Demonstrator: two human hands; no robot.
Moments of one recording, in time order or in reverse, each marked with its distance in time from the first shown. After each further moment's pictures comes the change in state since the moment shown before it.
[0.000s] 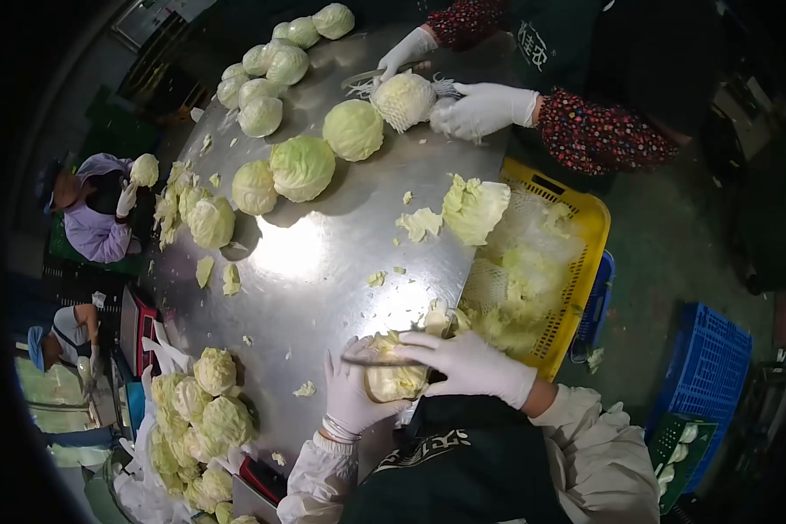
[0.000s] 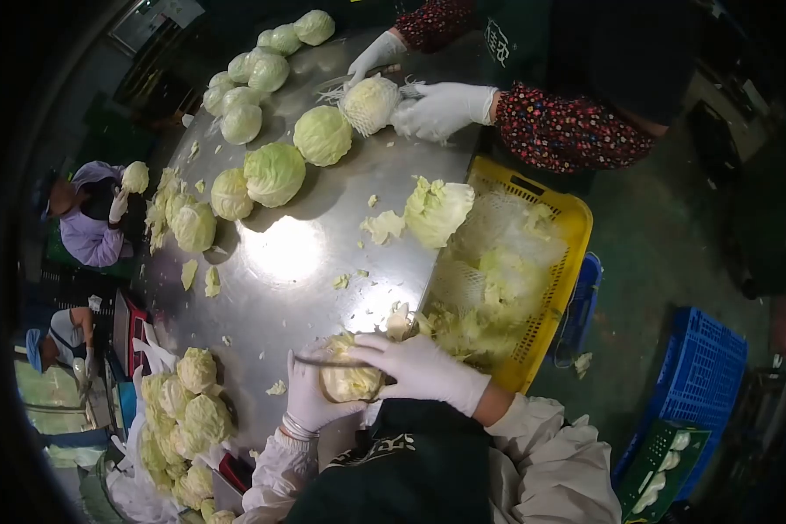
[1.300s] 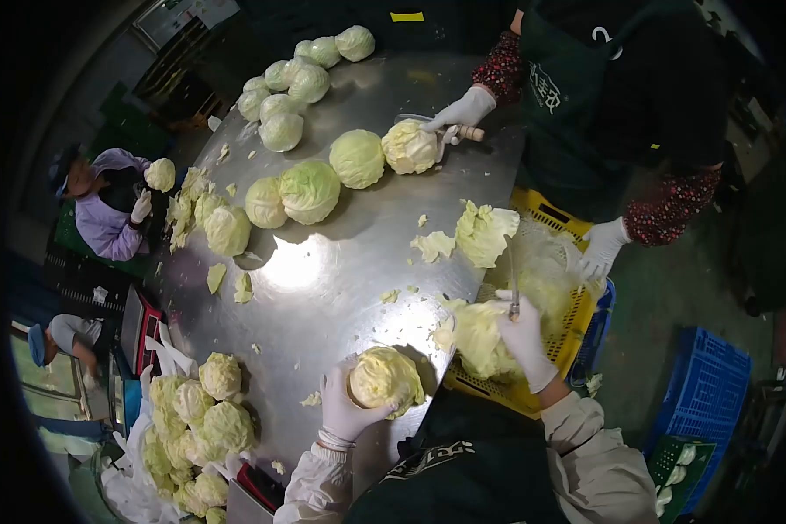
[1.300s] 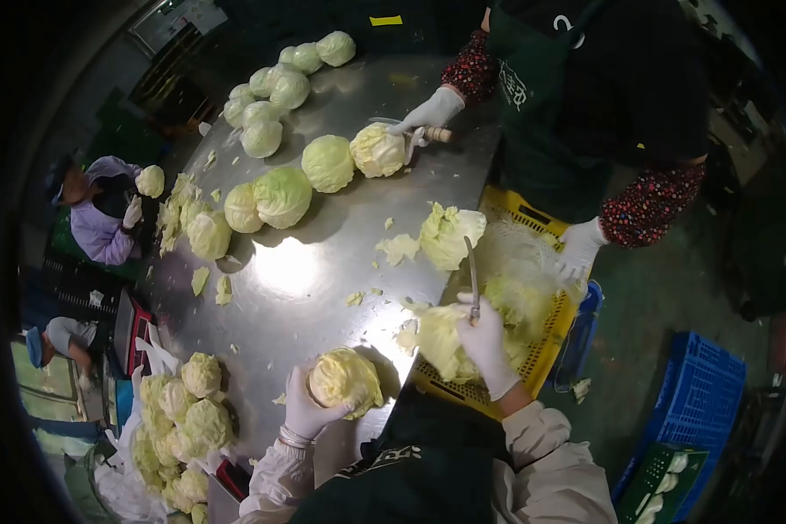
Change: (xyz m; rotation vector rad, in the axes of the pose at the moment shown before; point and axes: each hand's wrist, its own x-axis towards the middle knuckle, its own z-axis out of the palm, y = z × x) left_hand -0.023 -0.027 0.006 -0.290 0.176 -0.251; right_hand -0.023 0.111 0.045 0.762 0.929 0.574
